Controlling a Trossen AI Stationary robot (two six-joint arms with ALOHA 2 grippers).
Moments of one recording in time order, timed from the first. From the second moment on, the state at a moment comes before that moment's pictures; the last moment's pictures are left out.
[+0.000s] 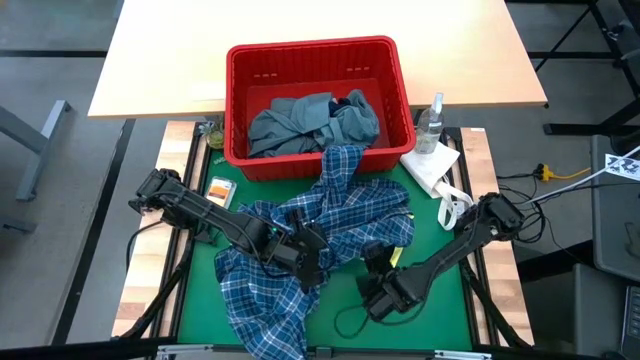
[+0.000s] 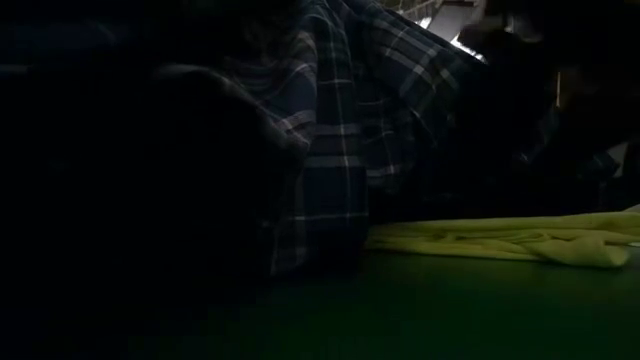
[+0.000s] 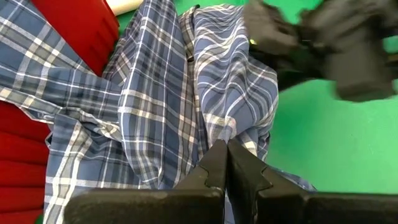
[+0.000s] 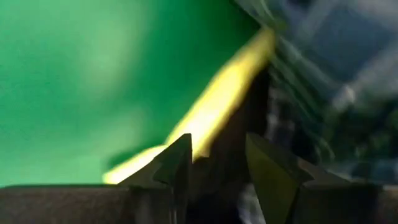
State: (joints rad) left arm -0.42 1.81 1.70 -0.88 -0.56 -0.55; right arm 0.65 1.90 1.31 -0.95 0.58 0.19
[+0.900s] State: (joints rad) left arm -0.42 1.81 1.70 -0.88 -0.56 -0.55; right arm 0.51 1.90 1.26 -0.89 0.65 0.17
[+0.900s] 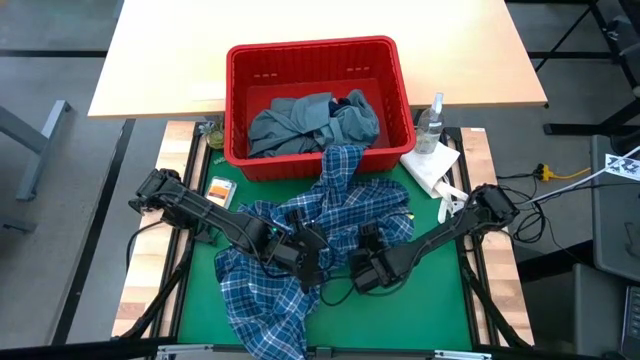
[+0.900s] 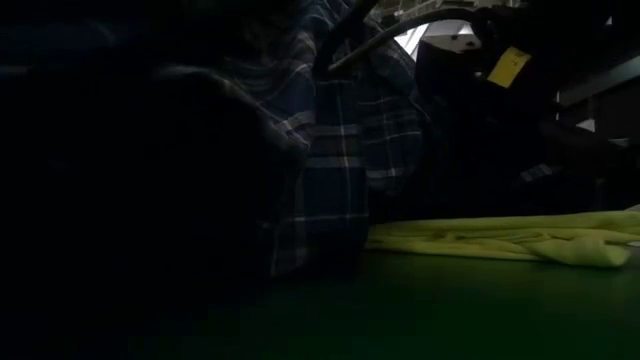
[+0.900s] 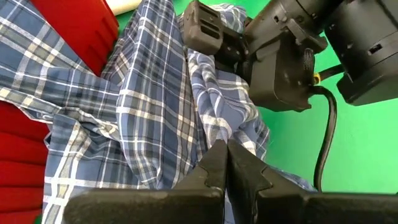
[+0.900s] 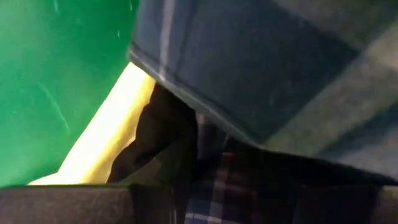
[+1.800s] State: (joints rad) left arm -0.42 1.81 1.70 -0.88 -0.56 -0.55; right arm 0.45 1.90 1.26 -0.89 0.57 0.12
